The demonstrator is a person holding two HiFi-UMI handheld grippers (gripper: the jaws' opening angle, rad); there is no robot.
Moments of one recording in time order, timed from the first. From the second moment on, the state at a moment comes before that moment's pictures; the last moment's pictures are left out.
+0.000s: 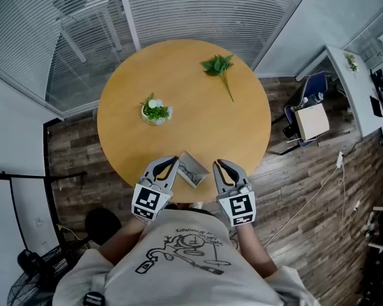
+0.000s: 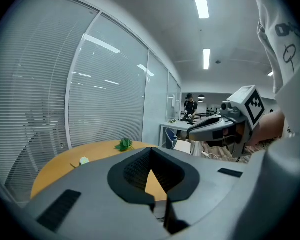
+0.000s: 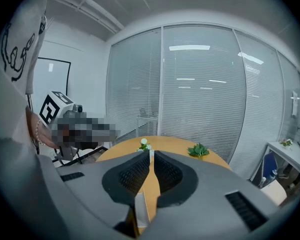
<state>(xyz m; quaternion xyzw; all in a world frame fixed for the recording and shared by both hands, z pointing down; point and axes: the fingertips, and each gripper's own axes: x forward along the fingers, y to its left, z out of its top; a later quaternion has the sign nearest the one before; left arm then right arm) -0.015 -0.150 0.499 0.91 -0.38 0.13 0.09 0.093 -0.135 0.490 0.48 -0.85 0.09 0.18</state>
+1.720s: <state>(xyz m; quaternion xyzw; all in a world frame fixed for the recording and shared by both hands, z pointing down) -0.017 -0.107 0.760 0.88 -0.29 0.33 0.18 0.107 -0.116 0.742 0.39 -0.83 0.21 0.32</state>
